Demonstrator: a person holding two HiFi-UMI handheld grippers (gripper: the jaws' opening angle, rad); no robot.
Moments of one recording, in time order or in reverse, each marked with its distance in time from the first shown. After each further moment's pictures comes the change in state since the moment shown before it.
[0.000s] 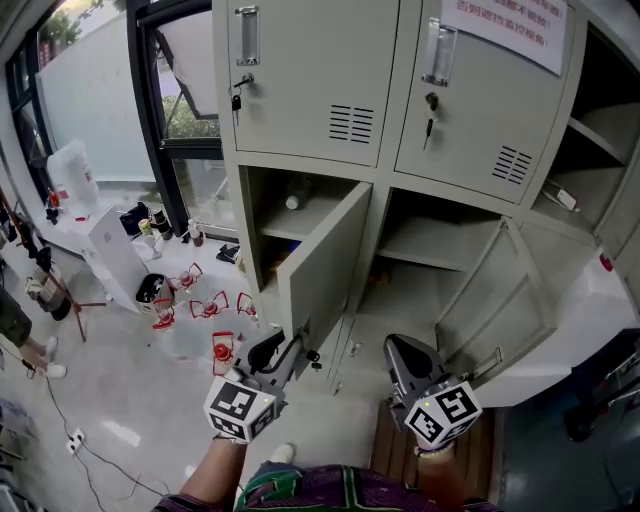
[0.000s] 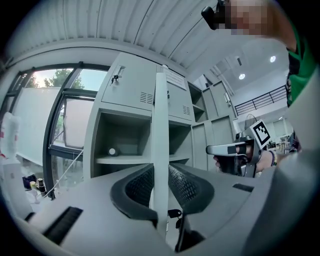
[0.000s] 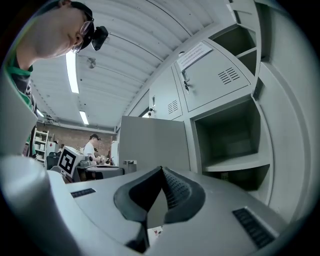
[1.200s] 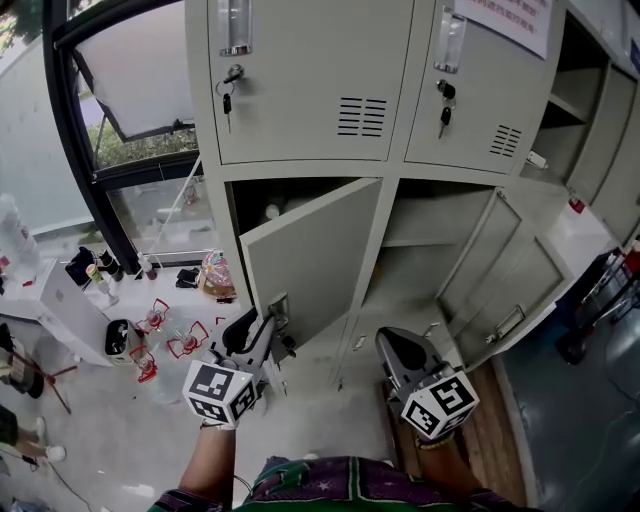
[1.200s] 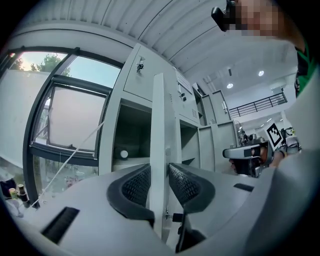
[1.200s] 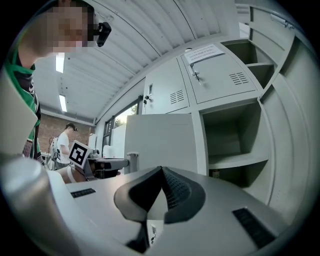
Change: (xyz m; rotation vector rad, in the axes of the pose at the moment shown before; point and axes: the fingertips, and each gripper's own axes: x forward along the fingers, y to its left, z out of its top) left arm 0.024 0.155 0.002 -0.010 -0.003 -0.203; right arm 0.090 0.054 -0.020 -0.038 0.009 -0.272
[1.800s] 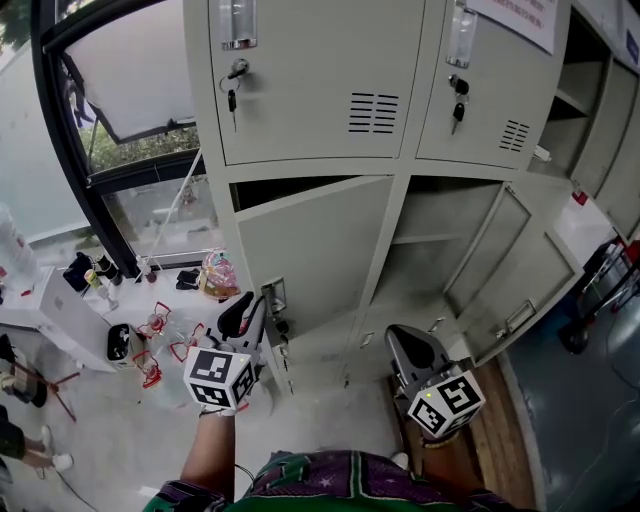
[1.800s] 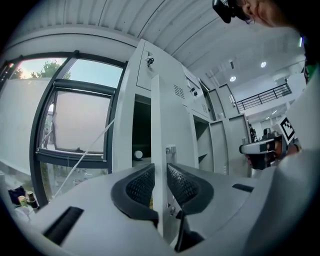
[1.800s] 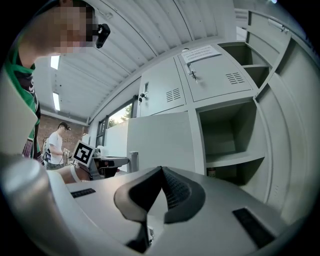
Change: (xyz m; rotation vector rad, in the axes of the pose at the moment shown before) left arm 0.018 0.056 -0.001 0.045 0.028 0.069; right arm 0.014 -0.004 -0.007 0.010 -0.006 -0.069
